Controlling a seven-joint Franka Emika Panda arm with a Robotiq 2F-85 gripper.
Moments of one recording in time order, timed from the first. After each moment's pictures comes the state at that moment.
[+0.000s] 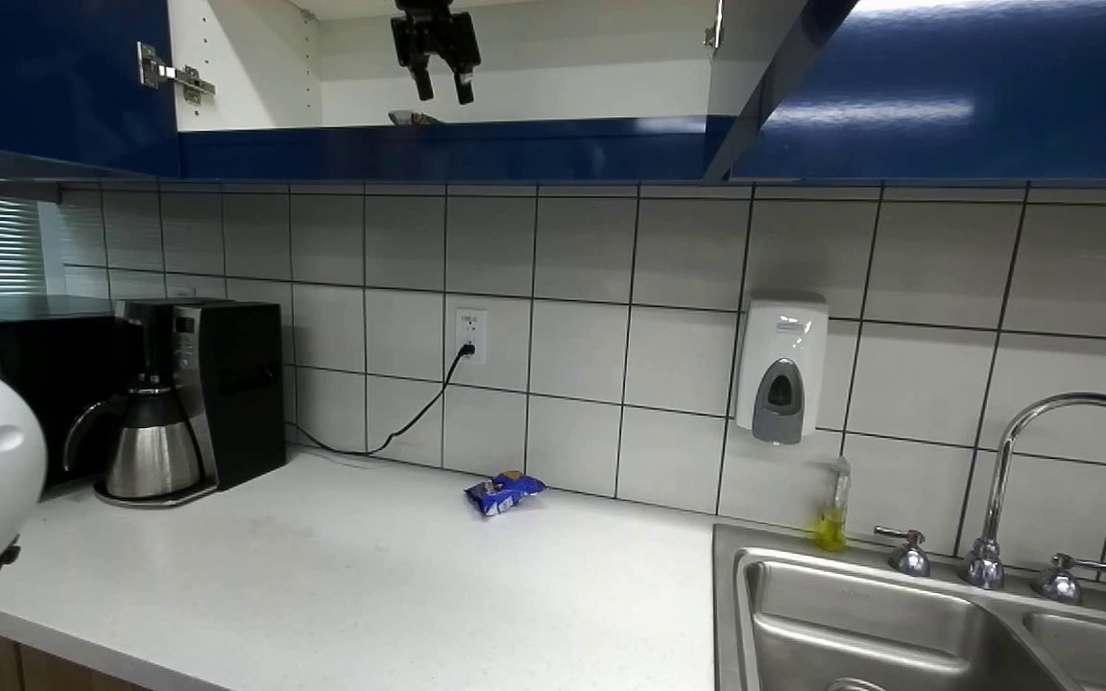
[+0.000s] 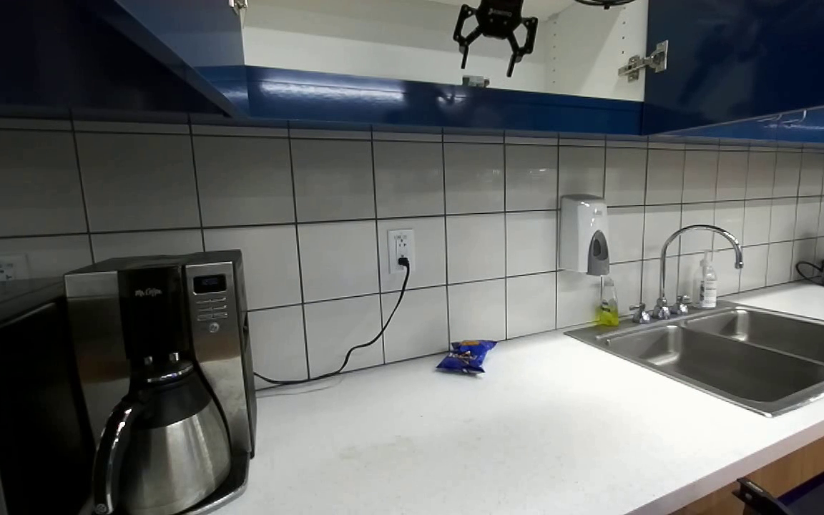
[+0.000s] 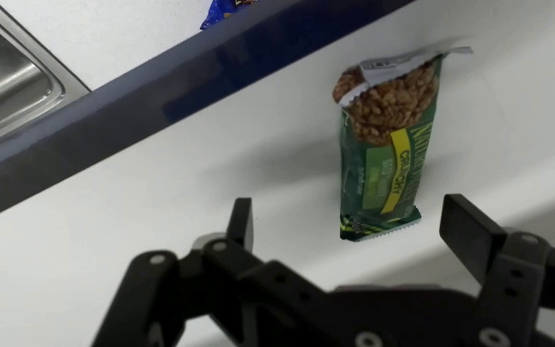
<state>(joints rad) 0.00 -0.05 0.05 -1.33 -0.05 1.81 0.46</state>
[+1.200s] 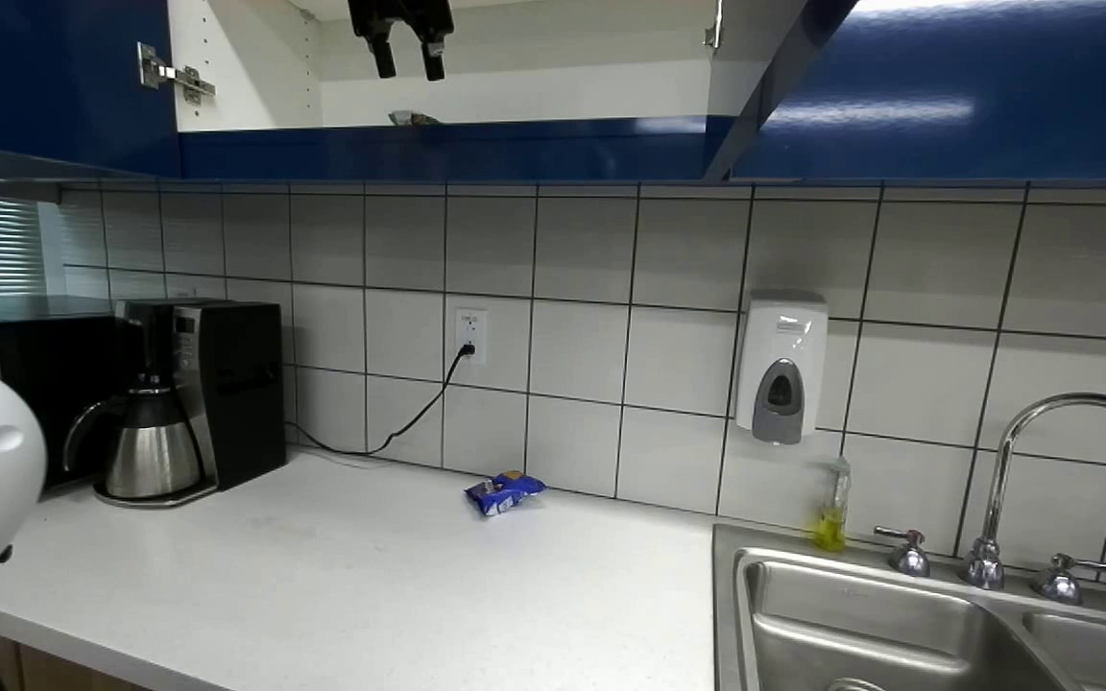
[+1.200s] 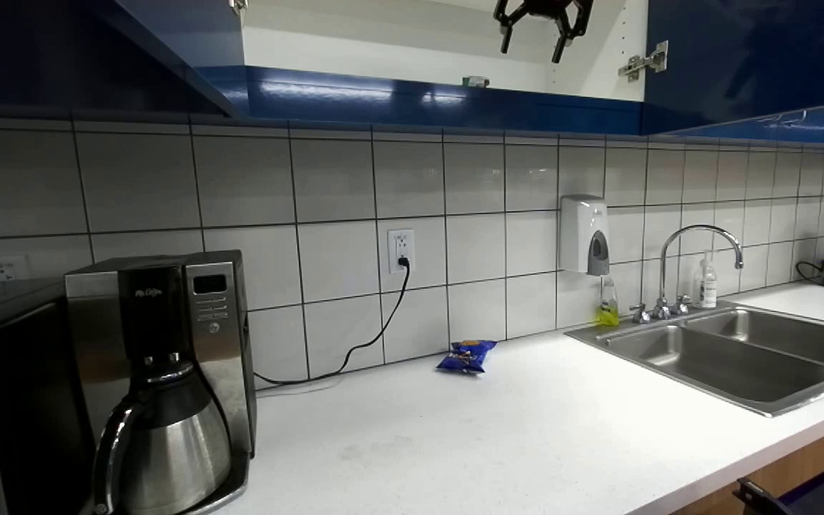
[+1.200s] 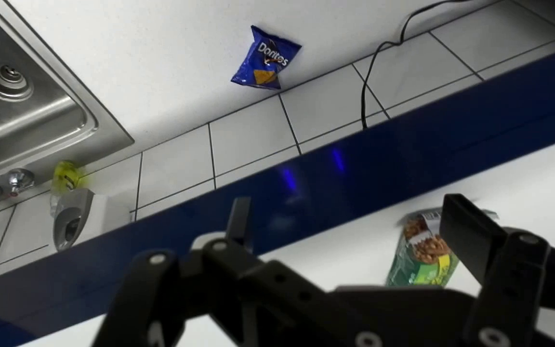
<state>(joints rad) 0.00 -0.40 0.01 -1.70 0.00 1.80 0.34</state>
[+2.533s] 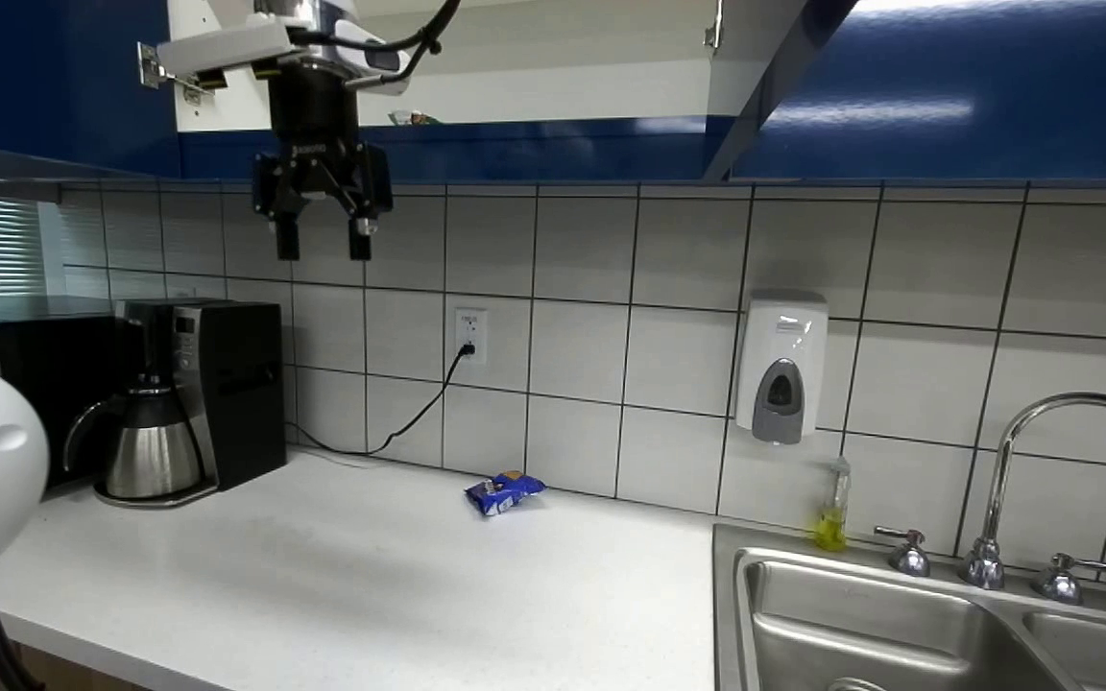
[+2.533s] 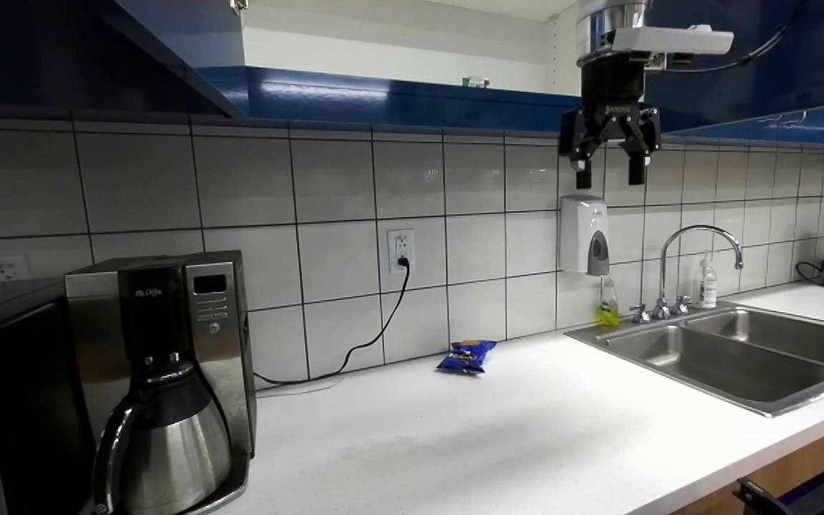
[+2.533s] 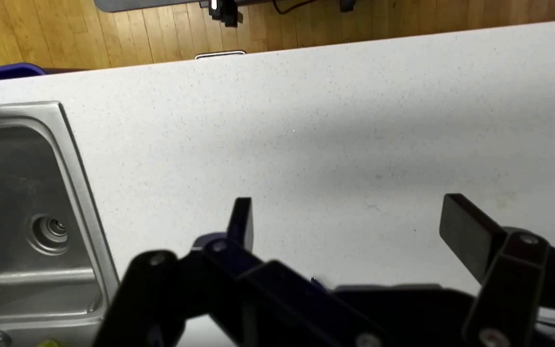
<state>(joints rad) 0.02 -0.69 0.02 -2.35 -0.04 1.67 0.08</state>
